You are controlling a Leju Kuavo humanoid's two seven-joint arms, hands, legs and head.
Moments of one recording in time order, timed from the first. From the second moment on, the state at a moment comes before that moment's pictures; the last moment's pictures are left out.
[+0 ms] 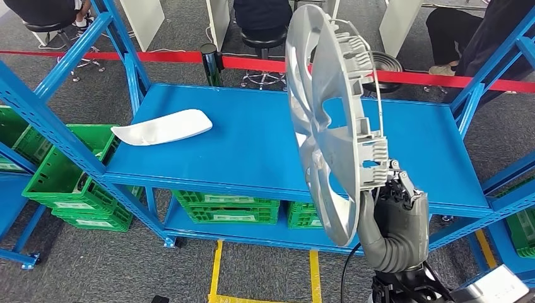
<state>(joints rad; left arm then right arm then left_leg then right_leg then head) -0.11 0.09 -0.89 -0.22 0.63 0.27 -0.07 -0.09 -0.28 0.59 -2.18 -0.05 -0.37 -0.24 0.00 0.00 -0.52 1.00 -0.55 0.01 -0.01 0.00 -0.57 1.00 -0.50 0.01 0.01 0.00</state>
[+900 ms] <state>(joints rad) -0.11 0.07 -0.89 -0.22 0.64 0.27 -0.07 -0.09 -0.29 0.56 -2.19 -0.04 -0.38 -0.21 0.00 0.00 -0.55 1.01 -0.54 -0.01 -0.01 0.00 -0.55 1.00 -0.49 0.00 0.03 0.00</state>
